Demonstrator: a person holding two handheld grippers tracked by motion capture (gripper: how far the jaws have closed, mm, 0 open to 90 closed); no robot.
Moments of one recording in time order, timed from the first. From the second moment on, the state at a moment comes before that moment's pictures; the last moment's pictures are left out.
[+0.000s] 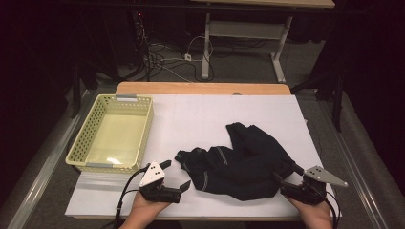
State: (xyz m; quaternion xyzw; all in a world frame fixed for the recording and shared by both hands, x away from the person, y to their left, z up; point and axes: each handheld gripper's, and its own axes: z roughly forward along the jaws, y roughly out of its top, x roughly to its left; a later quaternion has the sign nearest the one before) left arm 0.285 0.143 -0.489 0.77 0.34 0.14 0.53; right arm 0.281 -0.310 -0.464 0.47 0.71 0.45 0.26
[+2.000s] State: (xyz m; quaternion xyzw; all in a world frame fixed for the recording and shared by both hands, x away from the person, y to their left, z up) left arm 0.397 0.108 -0.465 0.76 0.46 0.16 0.42; right arm 0.276 -0.296 -0.449 0.45 0.71 0.48 0.24
